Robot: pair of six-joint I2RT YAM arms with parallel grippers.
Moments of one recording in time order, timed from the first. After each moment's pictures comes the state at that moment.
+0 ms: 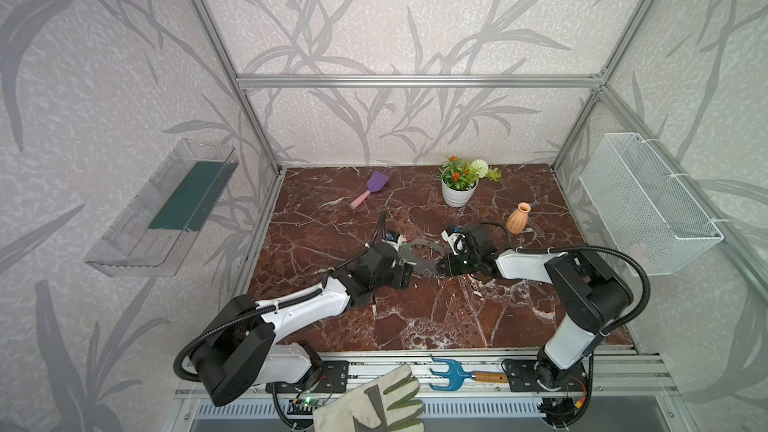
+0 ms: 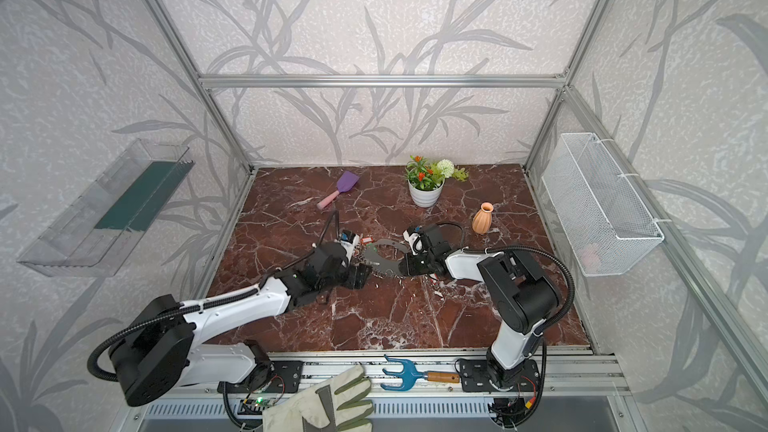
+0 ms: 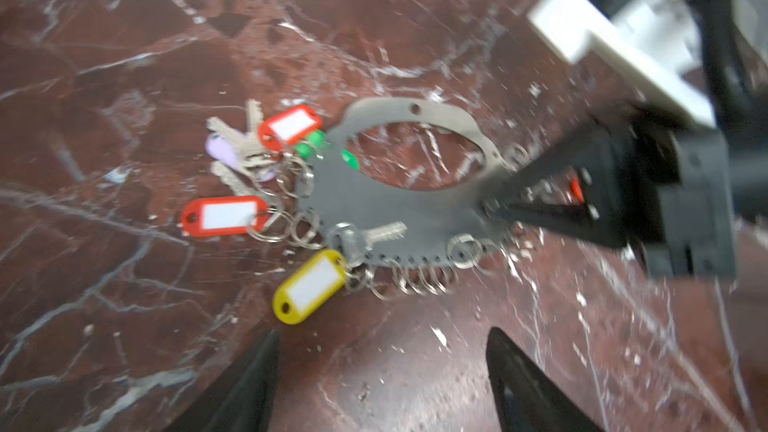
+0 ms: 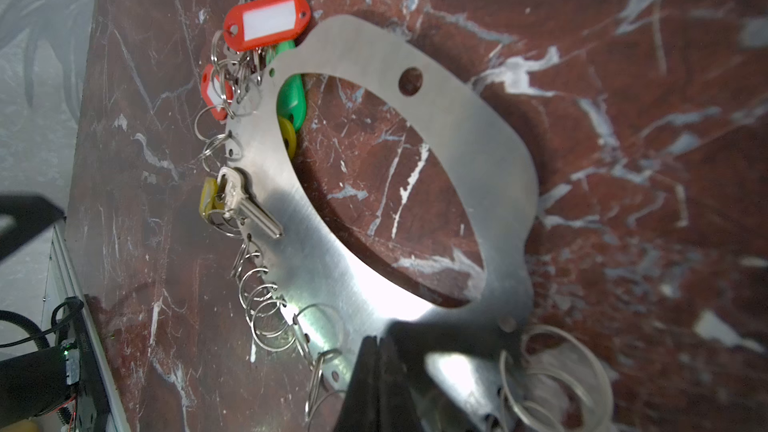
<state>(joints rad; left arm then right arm) -0.84 1.27 0.53 0.01 -0.11 -0.29 0.51 1.74 0.76 0.07 -0.45 0.41</state>
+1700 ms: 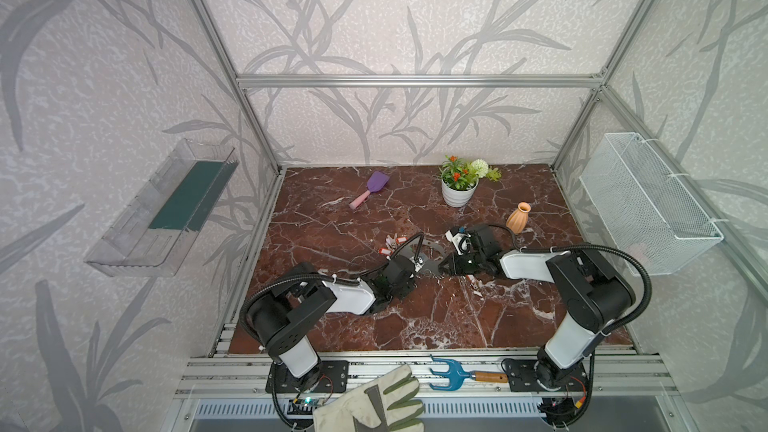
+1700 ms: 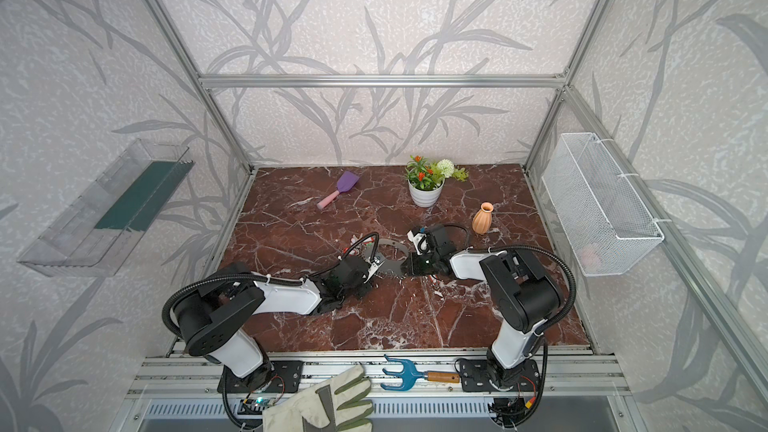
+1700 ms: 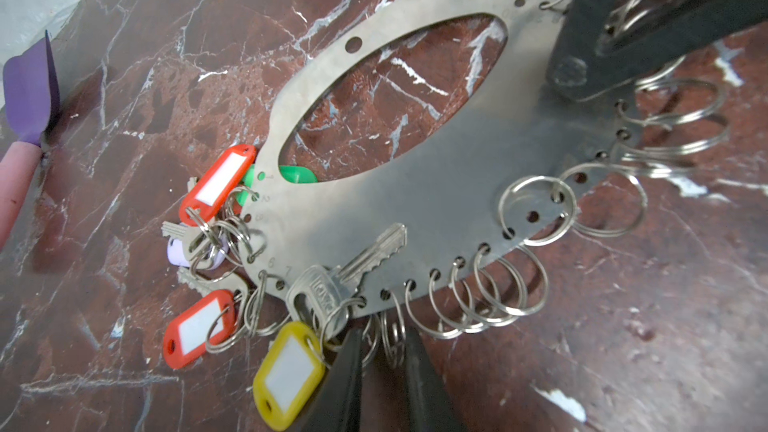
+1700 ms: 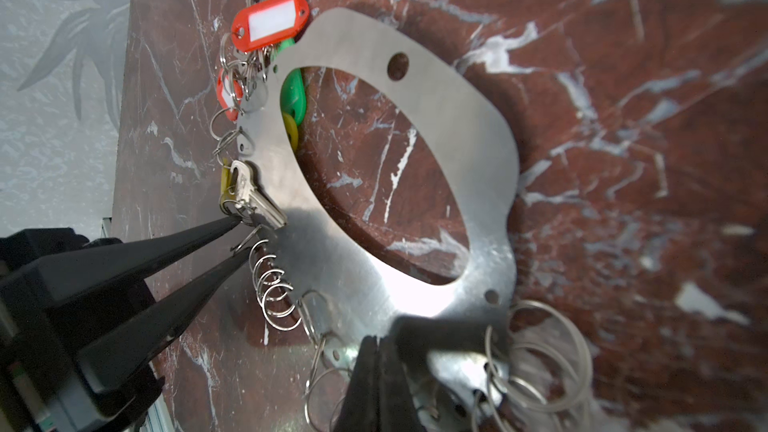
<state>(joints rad) -0.84 1.66 0.58 0.29 -0.30 0.21 0.46 1.73 0.72 0.10 -0.55 0.44</state>
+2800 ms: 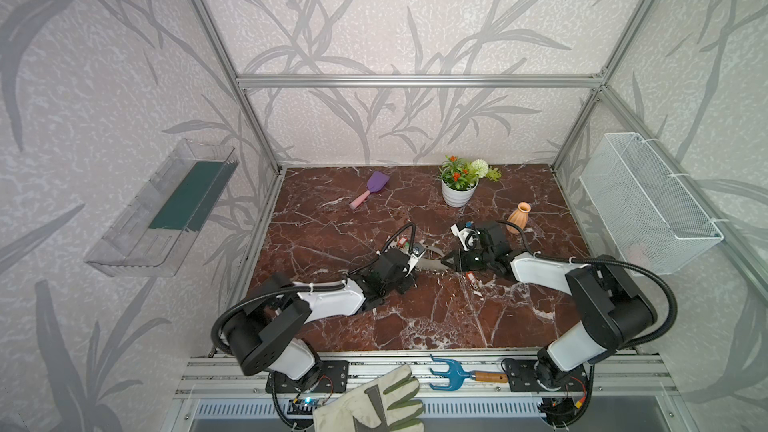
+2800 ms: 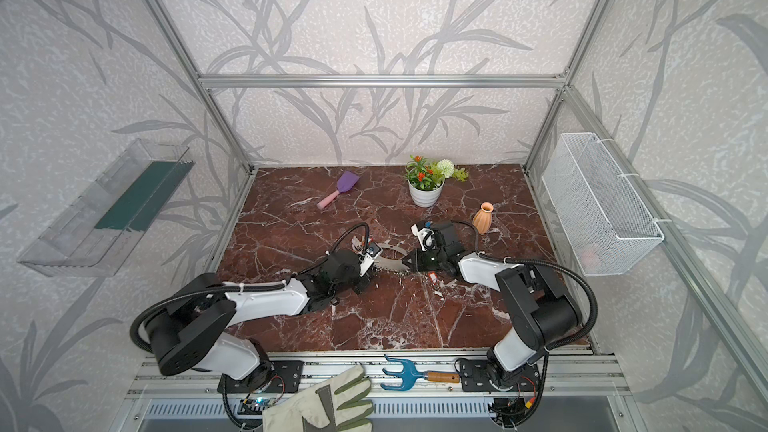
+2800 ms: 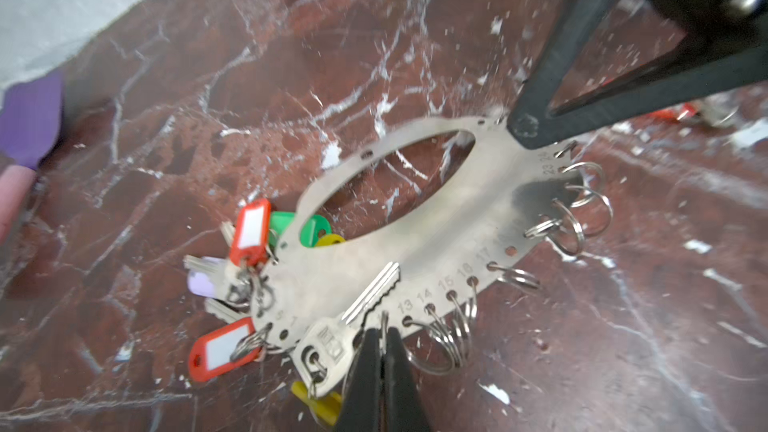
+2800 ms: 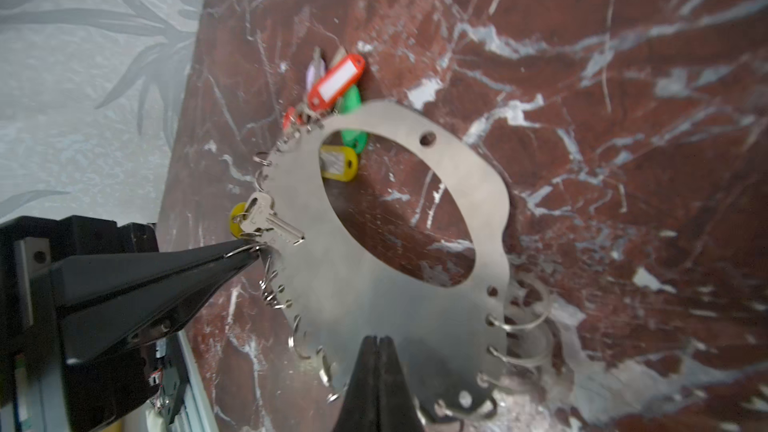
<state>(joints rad) -0.82 1.42 0.56 0.26 -0.14 0.11 0.43 1.54 0.68 0.11 -0.59 0.45</state>
